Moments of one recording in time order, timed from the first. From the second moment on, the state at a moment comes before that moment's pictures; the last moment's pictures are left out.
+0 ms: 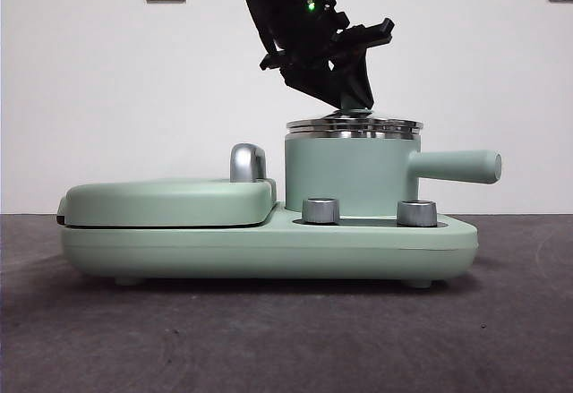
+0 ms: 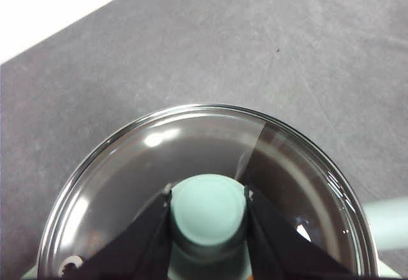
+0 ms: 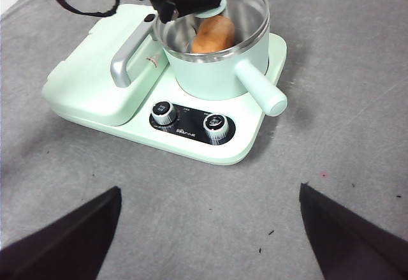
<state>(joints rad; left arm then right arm) -0.69 1.99 1.75 -0.29 0.05 0.12 0.52 0.48 1.01 -1.04 0.00 0.27</state>
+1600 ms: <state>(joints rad) -0.67 2.00 1.75 -0.29 0.10 0.11 0.52 0.48 1.01 -1.04 0.00 0.30</state>
